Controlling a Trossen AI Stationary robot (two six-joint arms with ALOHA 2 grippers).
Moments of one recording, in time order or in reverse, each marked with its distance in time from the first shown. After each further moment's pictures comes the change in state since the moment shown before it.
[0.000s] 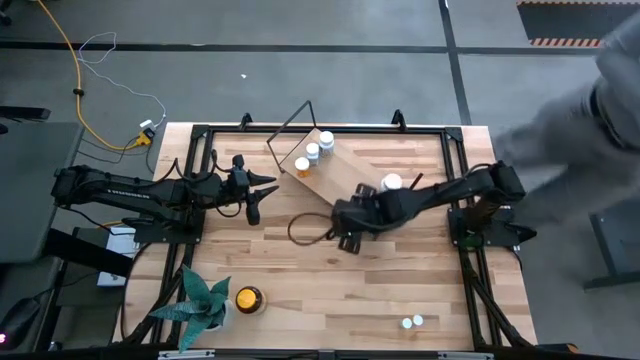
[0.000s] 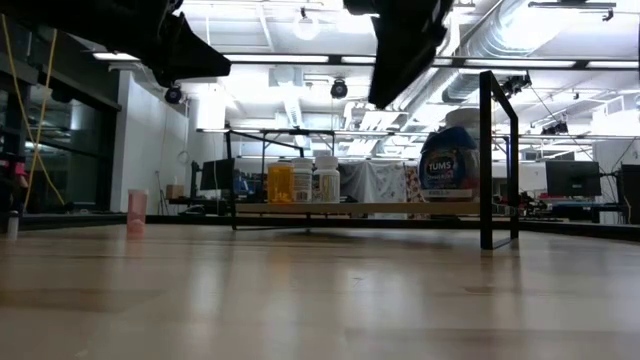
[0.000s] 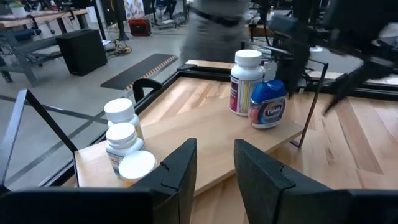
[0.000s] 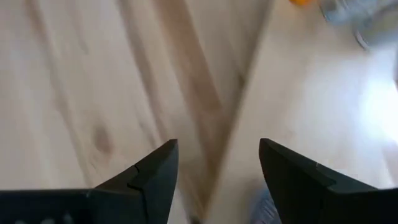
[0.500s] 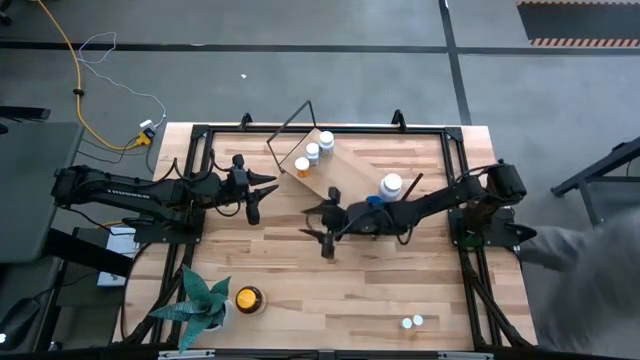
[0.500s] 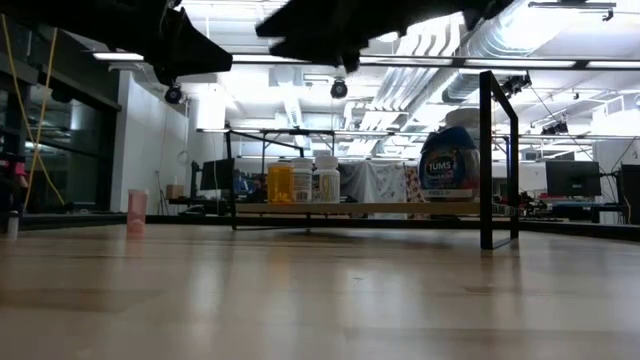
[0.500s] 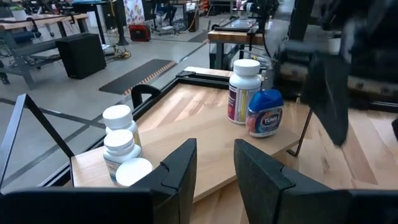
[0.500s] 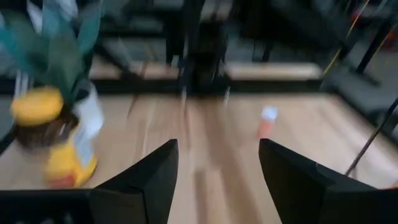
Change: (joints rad) left arm 0.000 0.000 0.000 0.031 0.003 -0.008; right arm -0.010 -0.016 -0.442 1.370 -0.076 -0.404
